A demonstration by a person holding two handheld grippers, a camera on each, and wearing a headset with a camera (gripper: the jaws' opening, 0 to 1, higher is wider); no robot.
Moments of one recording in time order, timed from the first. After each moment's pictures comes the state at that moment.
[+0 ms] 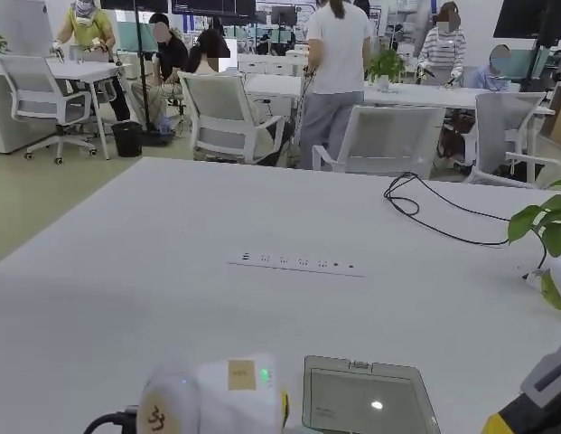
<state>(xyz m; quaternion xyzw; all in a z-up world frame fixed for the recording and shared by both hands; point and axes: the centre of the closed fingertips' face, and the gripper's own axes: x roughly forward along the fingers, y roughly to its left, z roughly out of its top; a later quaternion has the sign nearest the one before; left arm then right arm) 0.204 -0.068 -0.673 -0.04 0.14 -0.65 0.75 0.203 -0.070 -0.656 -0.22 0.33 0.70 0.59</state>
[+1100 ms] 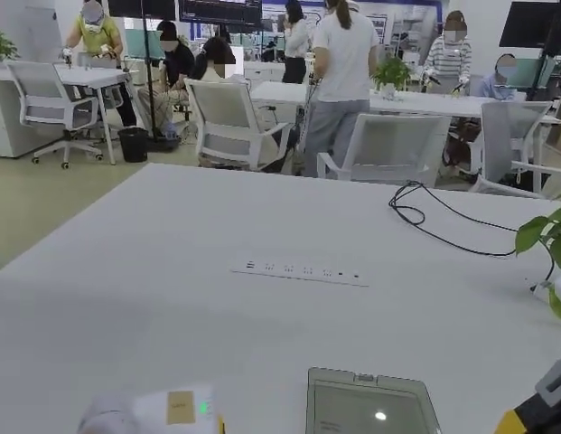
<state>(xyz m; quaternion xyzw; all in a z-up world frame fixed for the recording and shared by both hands) 0.220 -0.013 -0.713 0.01 0.18 -0.59 0.79 0.245 -0.095 -0.688 -0.26 0.35 0.65 0.62</state>
